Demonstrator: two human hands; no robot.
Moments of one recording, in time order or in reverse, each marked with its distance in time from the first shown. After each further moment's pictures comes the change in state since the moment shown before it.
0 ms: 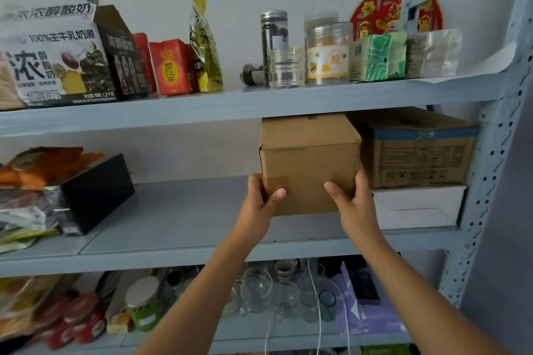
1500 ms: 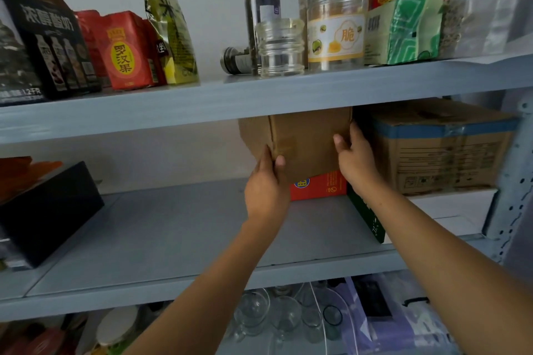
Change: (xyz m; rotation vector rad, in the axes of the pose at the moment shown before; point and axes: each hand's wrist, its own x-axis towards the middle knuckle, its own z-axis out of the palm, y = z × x) left_hand 0.106 -0.038 0.033 0.517 0.297 0.024; right_hand 0.150 0.046 0.024 -0.331 0.049 0.226
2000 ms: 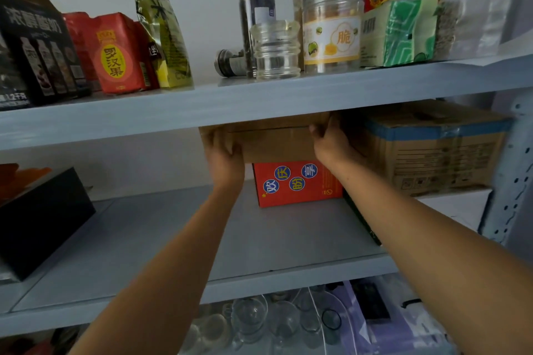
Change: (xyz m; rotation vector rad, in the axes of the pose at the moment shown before) left_hand 0.091 -0.050 -0.017 -0.199 0.225 -0.081; right_hand 0.025 -0.038 0.023 -0.186 -0.008 0.046
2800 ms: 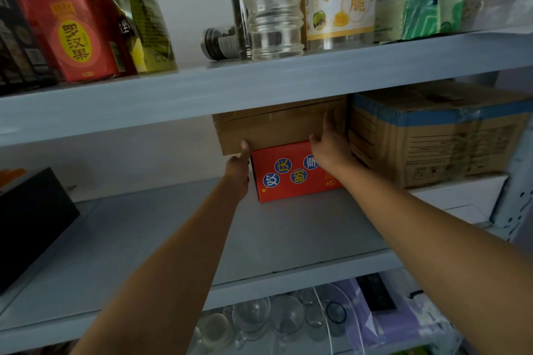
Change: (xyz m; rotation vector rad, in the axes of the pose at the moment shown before) left_hand 0.001 -0.037 0.041 -0.488 -0.421 -0.721; right_hand 0.017 0.039 0.034 -0.180 -0.065 -0.055
